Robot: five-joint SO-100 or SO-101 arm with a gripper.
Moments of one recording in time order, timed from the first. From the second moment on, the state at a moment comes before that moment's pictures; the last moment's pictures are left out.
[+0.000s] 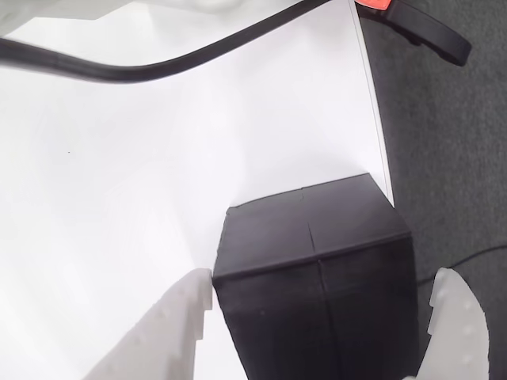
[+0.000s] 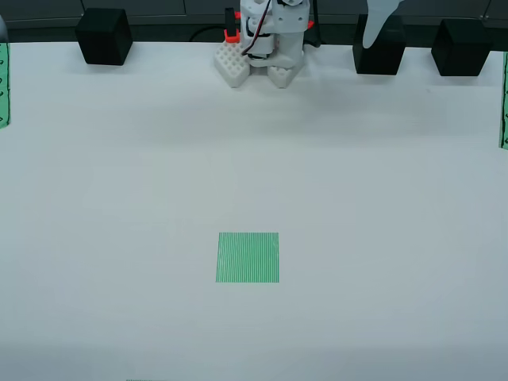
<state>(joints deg) -99.0 117.2 126.1 89.5 -71.3</state>
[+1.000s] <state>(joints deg) -98.7 114.7 126.7 82.1 -71.5</state>
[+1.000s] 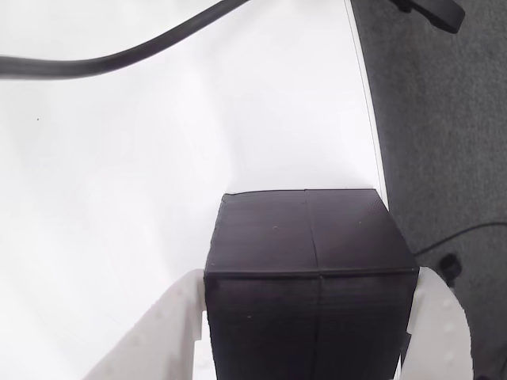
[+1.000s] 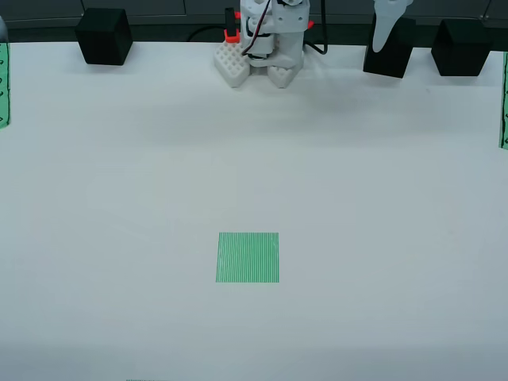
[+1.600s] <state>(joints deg) -66.2 113.5 123.8 76.1 -66.7</state>
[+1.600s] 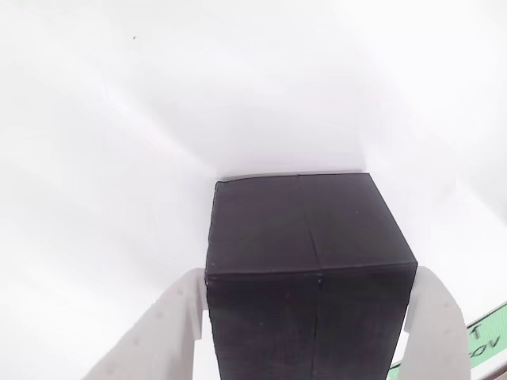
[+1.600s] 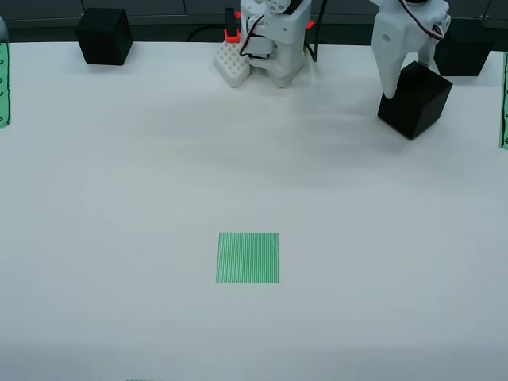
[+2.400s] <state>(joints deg) -32.2 100.6 111.4 76.3 -23.4</state>
